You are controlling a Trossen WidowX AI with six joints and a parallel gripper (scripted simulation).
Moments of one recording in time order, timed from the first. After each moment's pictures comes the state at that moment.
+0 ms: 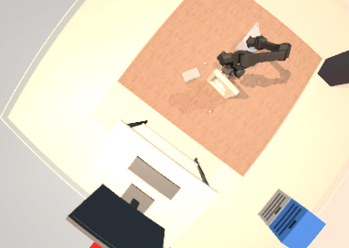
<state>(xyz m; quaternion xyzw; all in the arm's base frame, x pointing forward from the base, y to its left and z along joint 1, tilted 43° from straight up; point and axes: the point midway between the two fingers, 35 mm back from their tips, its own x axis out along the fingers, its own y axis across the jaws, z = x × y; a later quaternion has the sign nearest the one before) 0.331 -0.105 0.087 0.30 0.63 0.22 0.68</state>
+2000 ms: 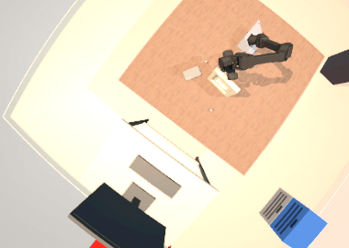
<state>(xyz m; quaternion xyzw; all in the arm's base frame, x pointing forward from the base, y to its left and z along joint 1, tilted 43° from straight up) 0.332 -0.081 0.062 0.49 0.68 0.00 0.54</state>
